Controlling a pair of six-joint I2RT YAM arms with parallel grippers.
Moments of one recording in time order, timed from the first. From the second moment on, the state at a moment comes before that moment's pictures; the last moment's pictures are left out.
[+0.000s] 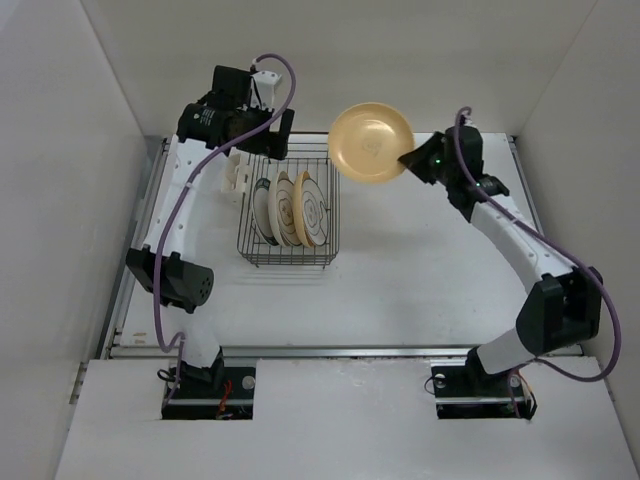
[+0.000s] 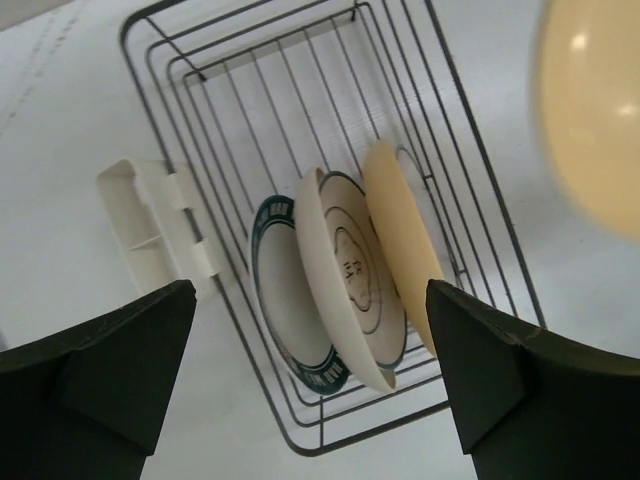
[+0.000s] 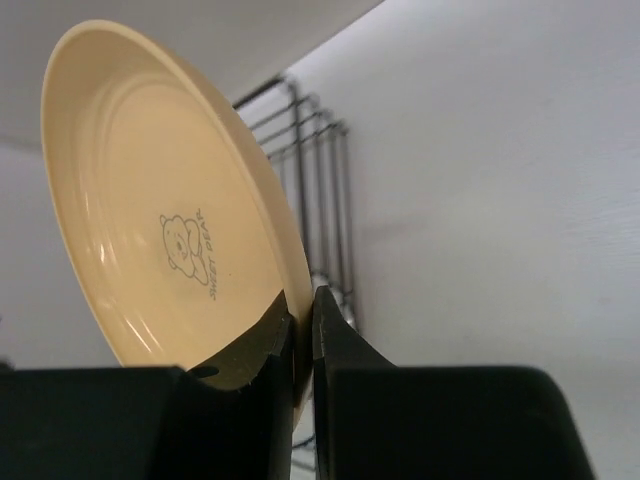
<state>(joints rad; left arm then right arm) -0.29 1.85 2.23 -1.11 0.12 0.04 0.31 1.53 1.31 -0.14 -0.09 0.80</state>
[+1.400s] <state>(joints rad) -0.27 2.01 2.02 -1.26 -0.10 0.05 0.06 1.73 1.08 -0.40 0.16 1.01</state>
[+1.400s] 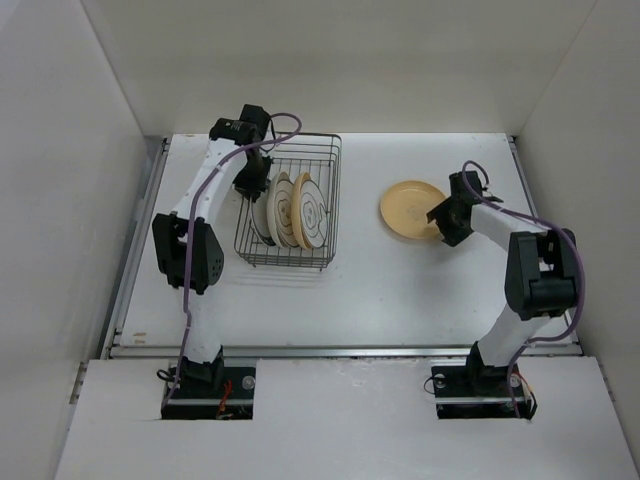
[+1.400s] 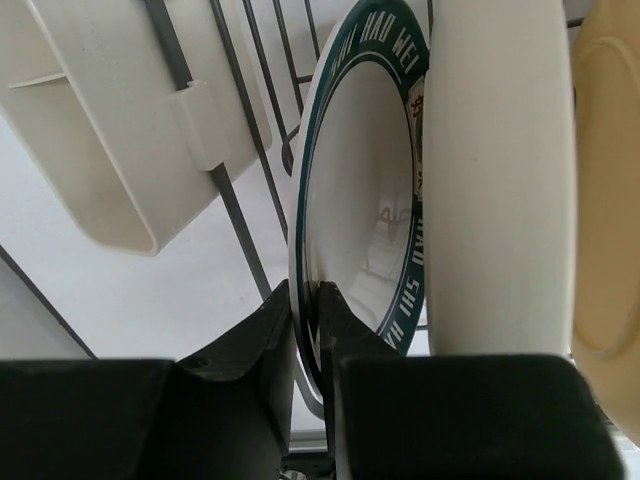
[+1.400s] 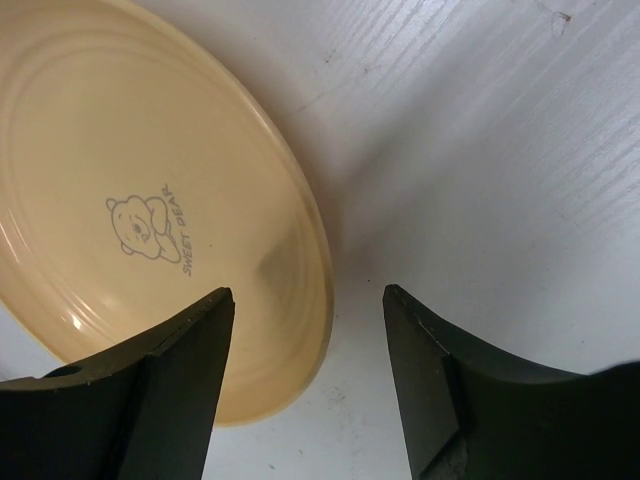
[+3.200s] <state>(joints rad) -0.29 1.79 2.21 -1.22 0.62 -0.01 0.39 1.54 1.21 0.14 -0.70 0.63</state>
